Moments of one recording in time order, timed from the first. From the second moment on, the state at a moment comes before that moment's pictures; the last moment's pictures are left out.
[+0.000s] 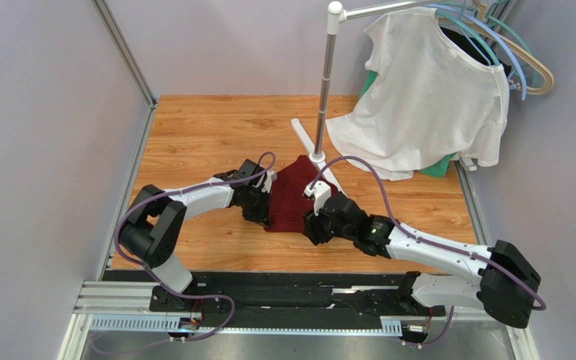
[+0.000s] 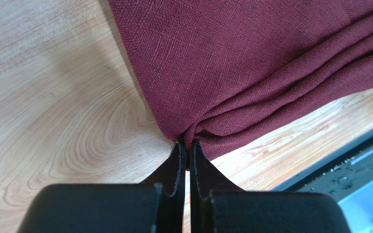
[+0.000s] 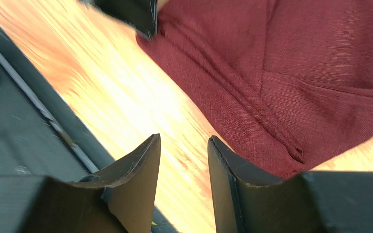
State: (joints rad) left arm -0.58 1.63 0.88 -0.42 0.28 -0.33; right arm 0.96 1.14 0.63 -0.13 0.03 0.28
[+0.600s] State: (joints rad) left arm -0.53 1.71 0.95 -0.50 0.40 -0.28; right arm 1.13 1.46 0.72 -0.09 0.26 -0.07
